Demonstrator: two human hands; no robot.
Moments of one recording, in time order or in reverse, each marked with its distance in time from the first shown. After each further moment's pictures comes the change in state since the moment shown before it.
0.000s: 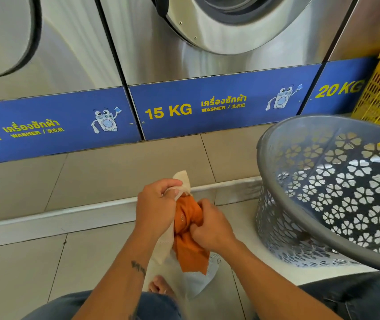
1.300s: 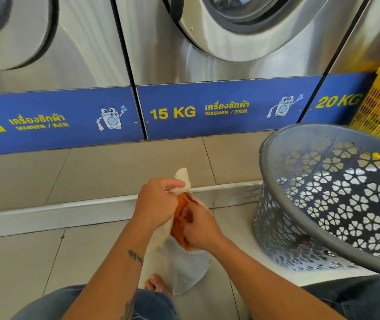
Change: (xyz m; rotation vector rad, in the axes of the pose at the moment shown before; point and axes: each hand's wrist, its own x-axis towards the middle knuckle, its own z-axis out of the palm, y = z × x) left_hand 0.001 0.008 -0.018 0.076 -0.151 -0.028; right_hand -0.007 -0.030 0.011 0.083 -0.081 -0.075
